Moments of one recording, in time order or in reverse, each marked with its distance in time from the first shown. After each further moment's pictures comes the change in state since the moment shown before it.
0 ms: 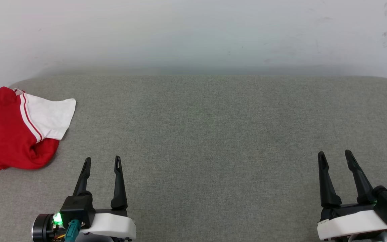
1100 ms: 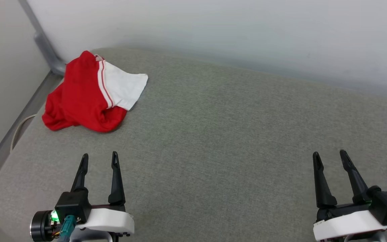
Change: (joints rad) left arm -0.024 -0.001 0.011 0.014 -0.028 0.004 0.000; right arm 0.000 0.000 0.022 -0.003 -0.005 0.000 0.000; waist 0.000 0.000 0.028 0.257
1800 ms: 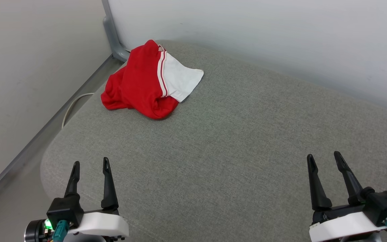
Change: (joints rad) left arm 0.023 0.000 0.023 0.003 -0.035 0.017 0.000; right arm 0.005 0.000 0.018 0.001 -0.023 0.000 0.000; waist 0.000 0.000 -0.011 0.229
